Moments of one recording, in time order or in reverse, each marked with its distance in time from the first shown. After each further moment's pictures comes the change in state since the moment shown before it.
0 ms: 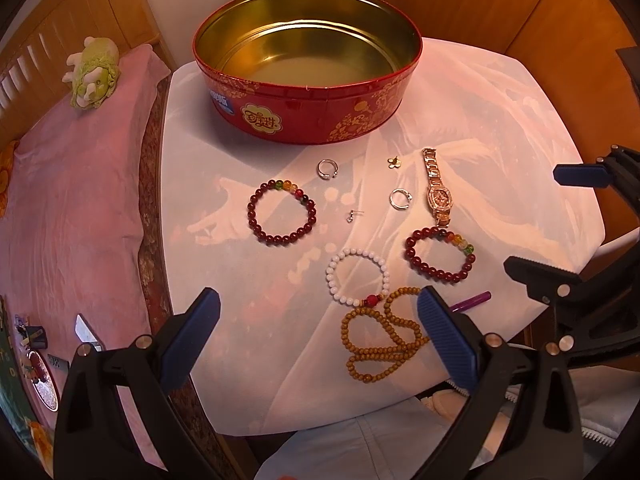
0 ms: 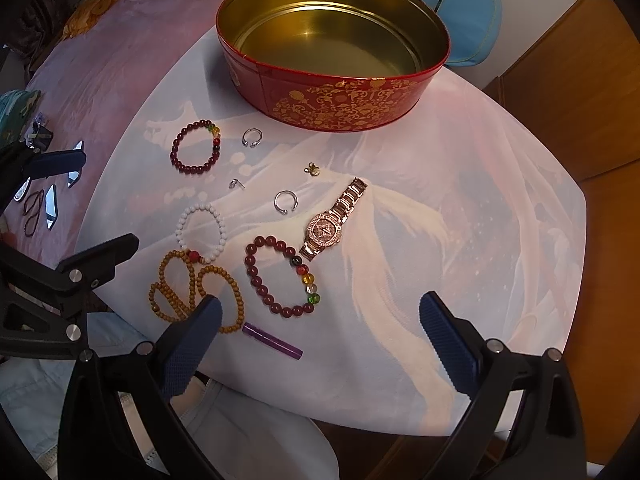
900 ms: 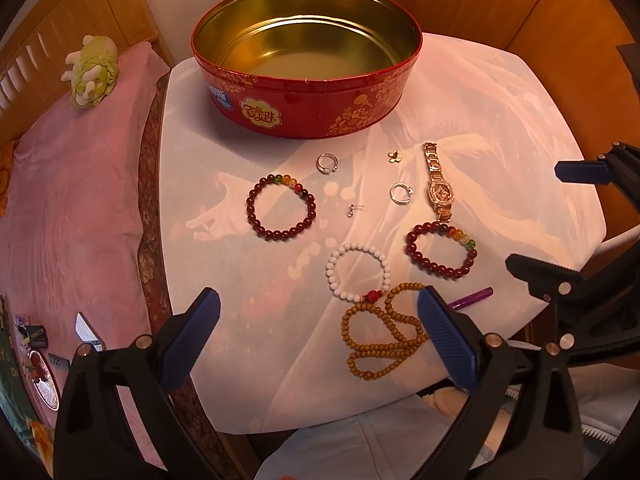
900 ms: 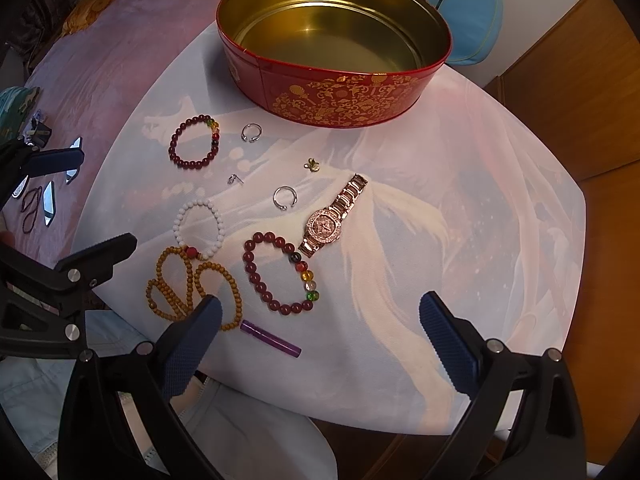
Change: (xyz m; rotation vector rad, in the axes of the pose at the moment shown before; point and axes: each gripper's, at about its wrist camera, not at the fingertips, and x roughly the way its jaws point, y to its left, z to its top) left arm 0.002 0.001 -0.004 0.002 0.007 0.000; right arm 0.002 0.001 0.000 -0.006 0.009 -0.014
